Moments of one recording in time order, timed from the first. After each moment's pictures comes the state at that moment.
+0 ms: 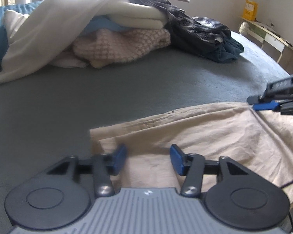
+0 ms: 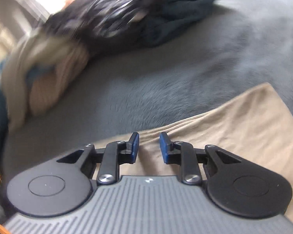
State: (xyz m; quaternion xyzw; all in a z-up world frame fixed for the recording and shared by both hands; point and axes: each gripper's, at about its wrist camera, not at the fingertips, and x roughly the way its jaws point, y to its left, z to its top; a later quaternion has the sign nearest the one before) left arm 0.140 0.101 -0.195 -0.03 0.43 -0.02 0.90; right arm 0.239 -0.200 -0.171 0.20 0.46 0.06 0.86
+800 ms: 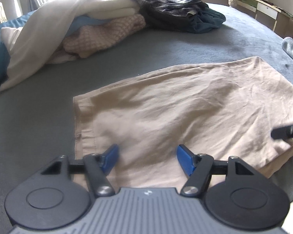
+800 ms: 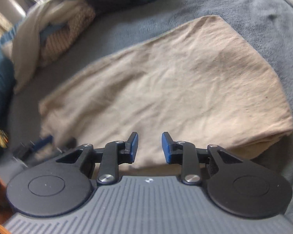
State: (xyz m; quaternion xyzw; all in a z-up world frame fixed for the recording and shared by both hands) left arm 0.083 0.045 -0.180 0.05 0.47 -0.01 0.88; right arm 0.087 -0.177 -0.136 0.14 0.55 0.05 0.82
